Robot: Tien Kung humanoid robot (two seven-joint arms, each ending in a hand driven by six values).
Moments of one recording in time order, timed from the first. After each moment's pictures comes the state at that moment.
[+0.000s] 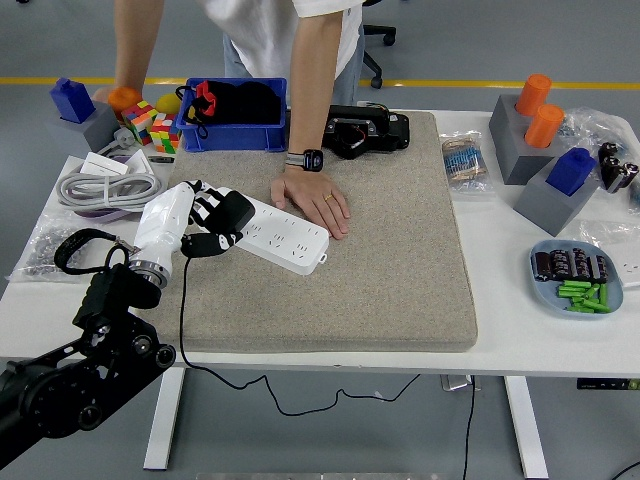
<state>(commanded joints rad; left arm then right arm) -0.42 0.25 -0.76 -1.24 1.82 0.53 0.40 0.06 -0.30 1.13 0.28 -1.01 -0.08 -0.06</state>
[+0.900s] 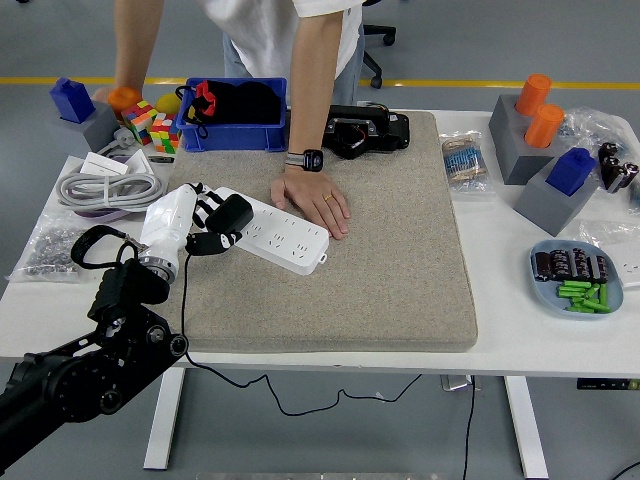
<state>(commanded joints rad) -0.46 0.19 -0.76 -1.11 1.83 0.54 0.41 0.06 -0.31 1.13 0.29 -1.01 -0.08 -0.05</state>
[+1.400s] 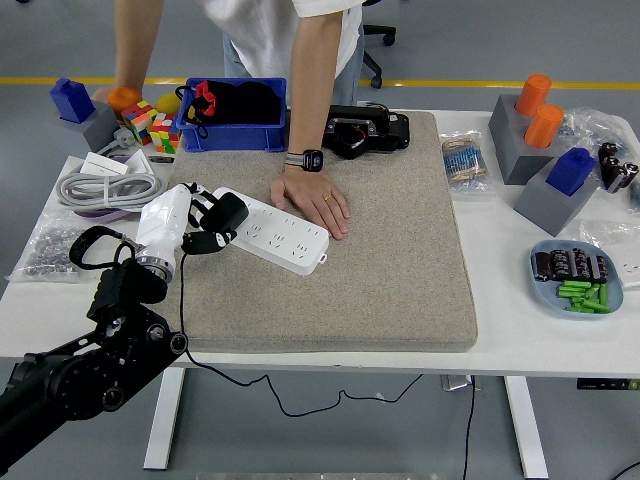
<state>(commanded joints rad) -0.46 0.18 -0.76 -1.07 1.83 0.55 0.41 0.06 -0.31 1.12 0.28 -1.01 -0.08 -0.05</state>
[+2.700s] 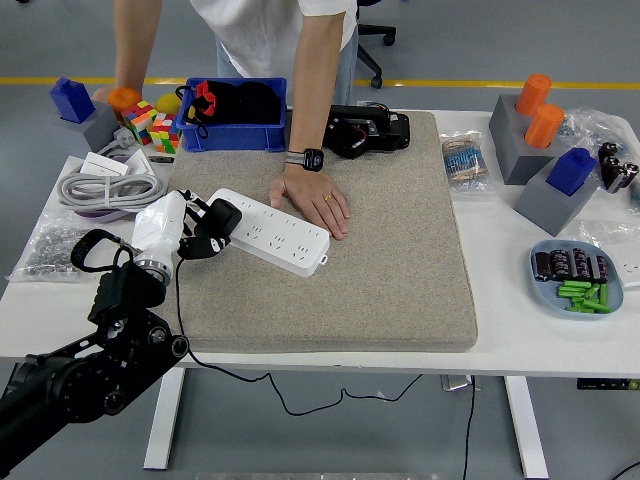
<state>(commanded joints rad) -0.45 0.18 -0.77 -1.08 1.86 0.54 0.49 0.06 -0.30 1.13 0.28 -1.01 -0.08 -0.05</state>
